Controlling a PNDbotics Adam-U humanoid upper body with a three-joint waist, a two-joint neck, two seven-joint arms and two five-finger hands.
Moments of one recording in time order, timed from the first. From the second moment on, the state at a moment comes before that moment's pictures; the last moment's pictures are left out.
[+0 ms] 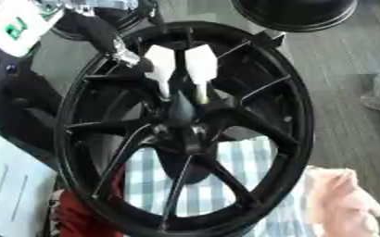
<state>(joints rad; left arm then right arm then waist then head) -1.30 0.56 -0.60 -1.08 -0.41 -0.44 -0.68 -0.07 -0.49 -0.24 -1.79 -0.21 0.06 -0.44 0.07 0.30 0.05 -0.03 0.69</state>
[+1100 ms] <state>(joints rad) -1.29 0.54 -0.63 -1.08 -0.37 -0.44 -0.68 -0.08 -0.49 -0.24 -1.79 -0.21 0.07 -0.44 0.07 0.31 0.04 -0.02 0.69</state>
